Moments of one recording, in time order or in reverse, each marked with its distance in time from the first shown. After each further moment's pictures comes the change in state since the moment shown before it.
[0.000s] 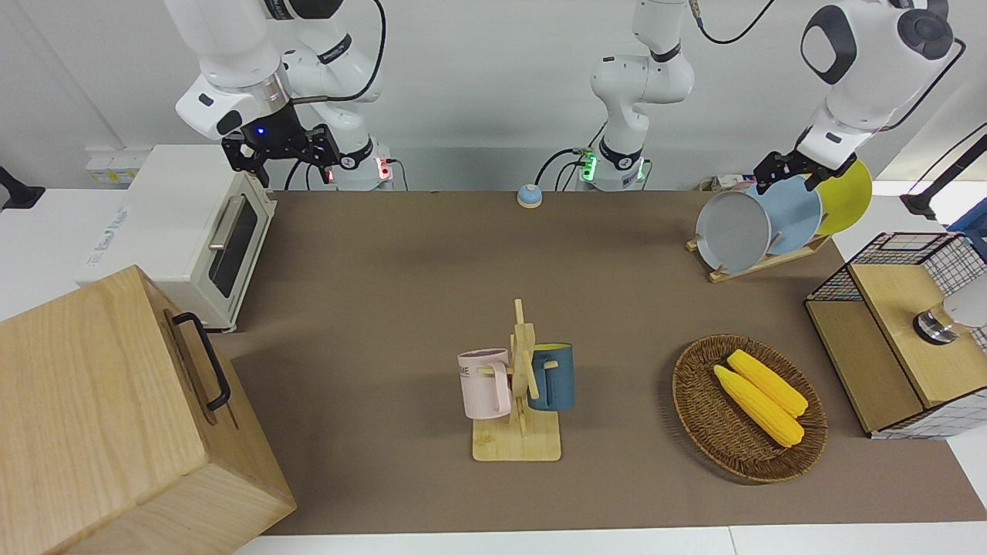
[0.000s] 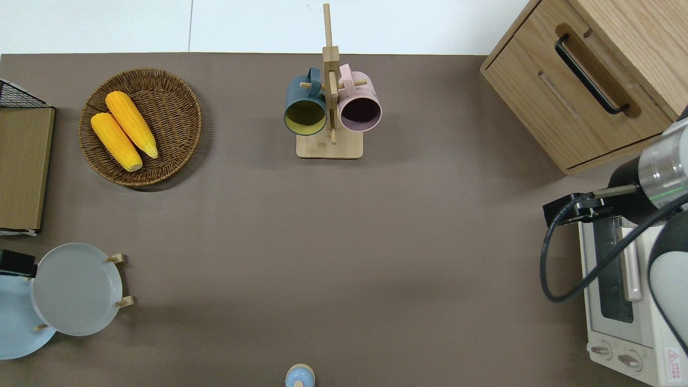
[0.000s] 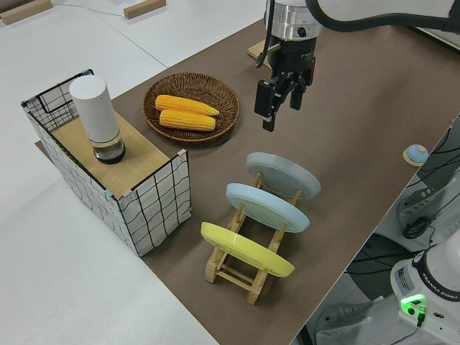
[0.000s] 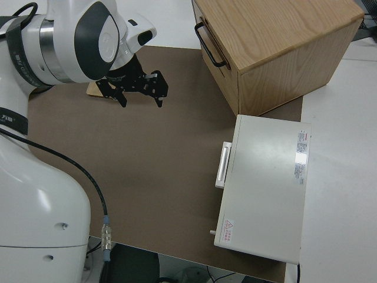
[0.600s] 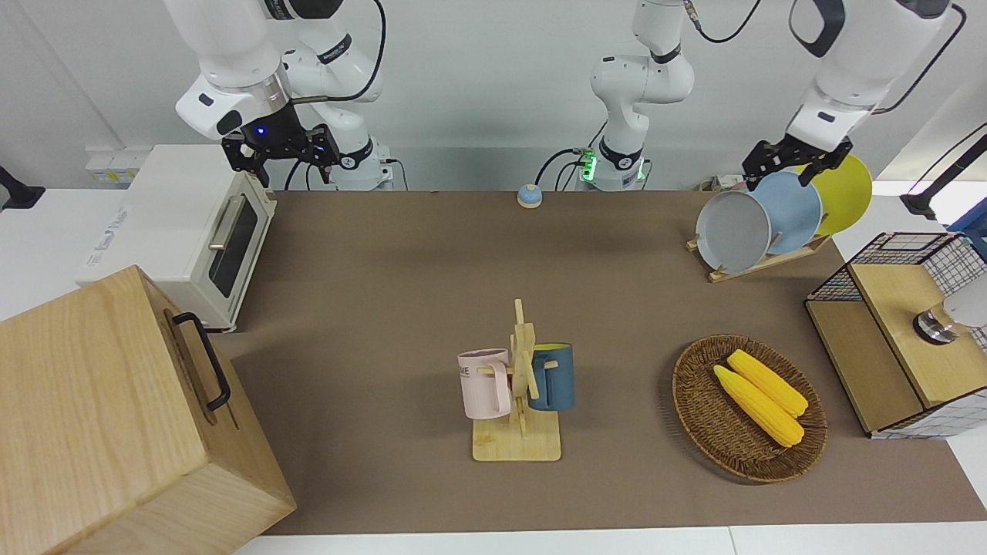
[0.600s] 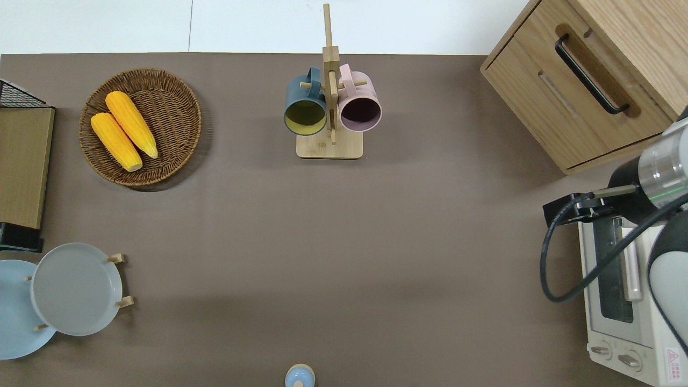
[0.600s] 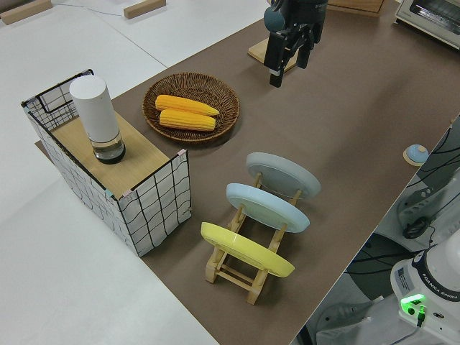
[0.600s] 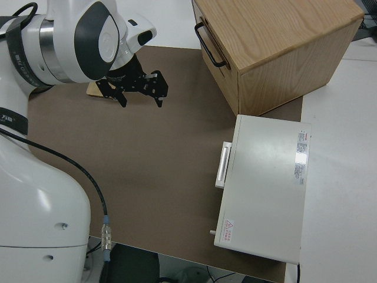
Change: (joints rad) left arm 0.001 0.034 -0.067 0.171 -0.047 -0.073 -0.061; right arm 0.000 0.000 0.000 0.000 0.000 0.000 0.000
